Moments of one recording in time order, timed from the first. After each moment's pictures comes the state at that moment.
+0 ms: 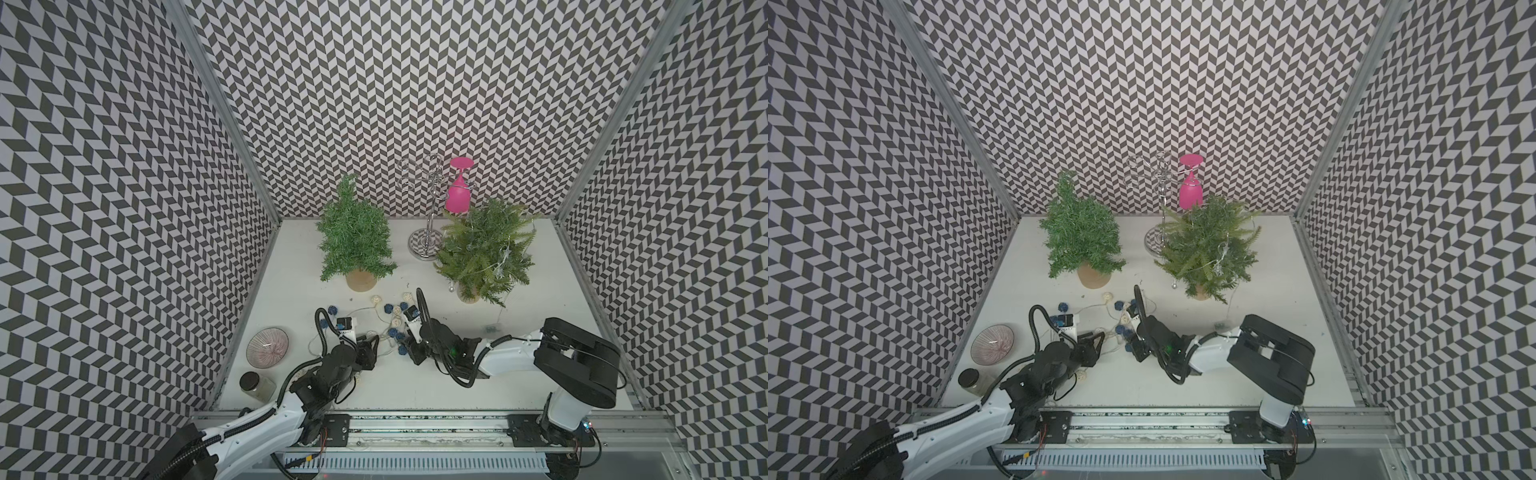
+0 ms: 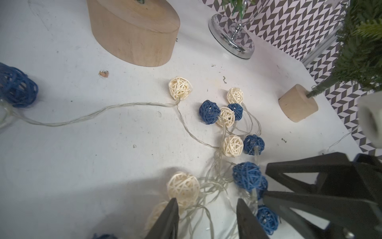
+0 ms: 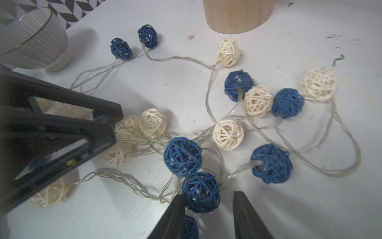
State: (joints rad) left arm -0.78 0.73 0.01 0.26 -0.27 -0.67; right arm 1.06 1.76 0.71 0.42 0.12 0.31
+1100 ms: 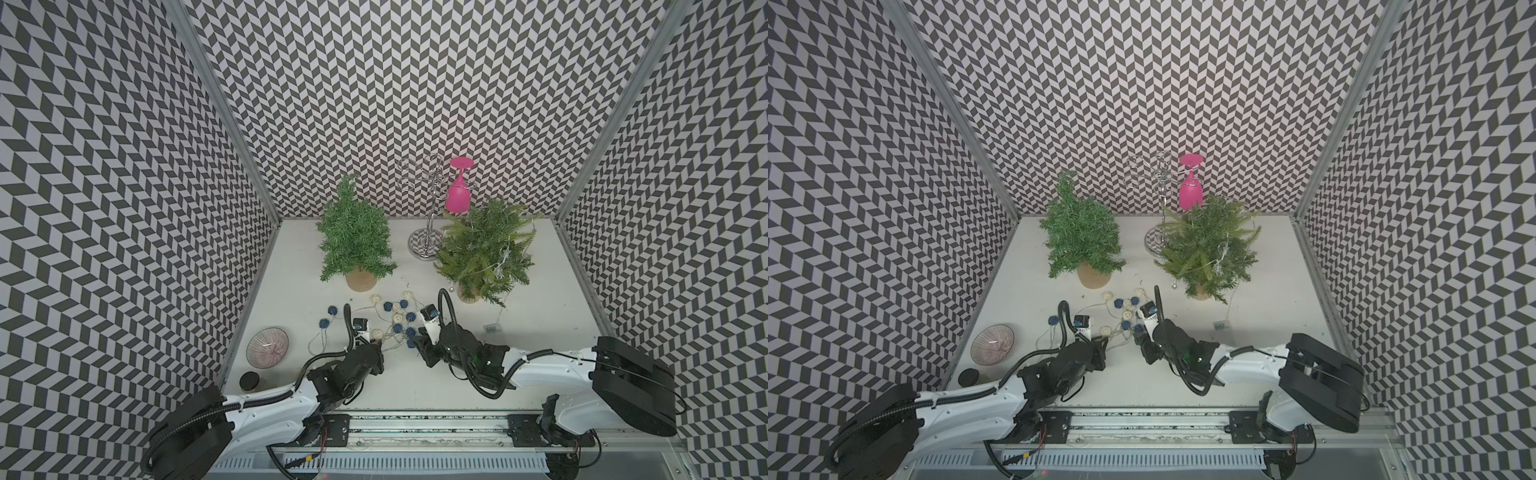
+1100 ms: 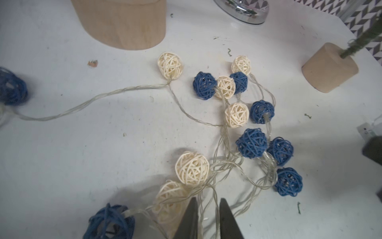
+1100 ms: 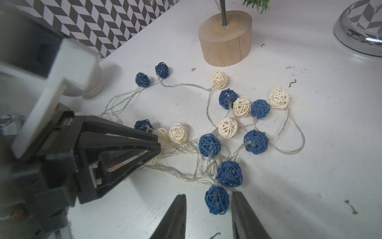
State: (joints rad) left arm -0.97 0.98 0.15 0.15 -0.48 -0.70; right arm 1.09 1.43 0.54 0.36 0.18 0.36
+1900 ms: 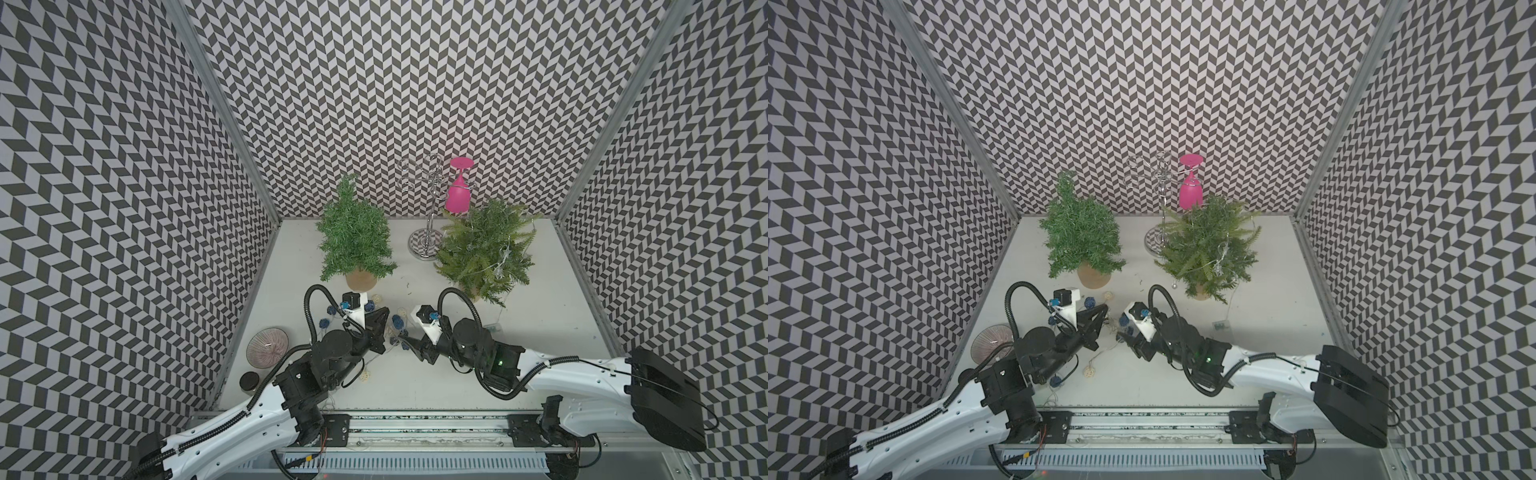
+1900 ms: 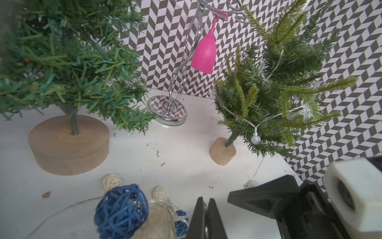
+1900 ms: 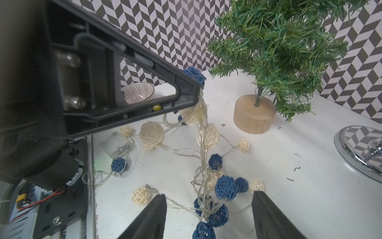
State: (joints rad) left arm -0.95 0.62 0.43 0.03 -0.34 -0.50; right arm 1.10 1.29 0.58 0.44 0.08 0.00
